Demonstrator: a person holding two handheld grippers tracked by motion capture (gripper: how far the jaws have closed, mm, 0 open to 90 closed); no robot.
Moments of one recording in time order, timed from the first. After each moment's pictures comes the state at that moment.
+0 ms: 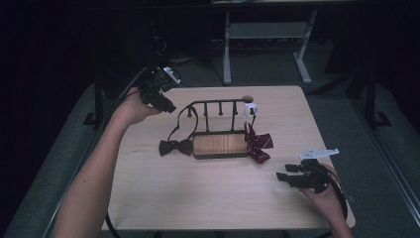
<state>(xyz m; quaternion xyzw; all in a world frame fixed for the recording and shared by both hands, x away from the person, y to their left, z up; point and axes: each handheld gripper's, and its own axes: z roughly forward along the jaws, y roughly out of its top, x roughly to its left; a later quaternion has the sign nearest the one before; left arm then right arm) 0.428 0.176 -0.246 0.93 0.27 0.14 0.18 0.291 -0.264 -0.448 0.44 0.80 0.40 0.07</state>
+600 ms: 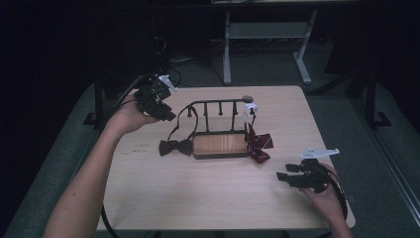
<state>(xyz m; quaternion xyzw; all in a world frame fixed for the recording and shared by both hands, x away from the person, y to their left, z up) 0.404 0.183 -0.251 0.93 0.26 0.14 0.20 0.292 -0.265 -0.449 0.44 0.80 0.40 0.07</state>
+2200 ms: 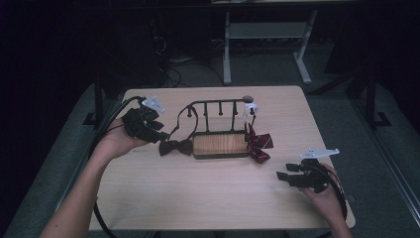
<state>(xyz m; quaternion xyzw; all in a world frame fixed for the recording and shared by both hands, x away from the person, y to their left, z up) 0.361 0.212 -0.284 0.93 0.26 0.13 0.24 0.293 -0.265 -0.450 0.45 0.80 0.40 0.07</state>
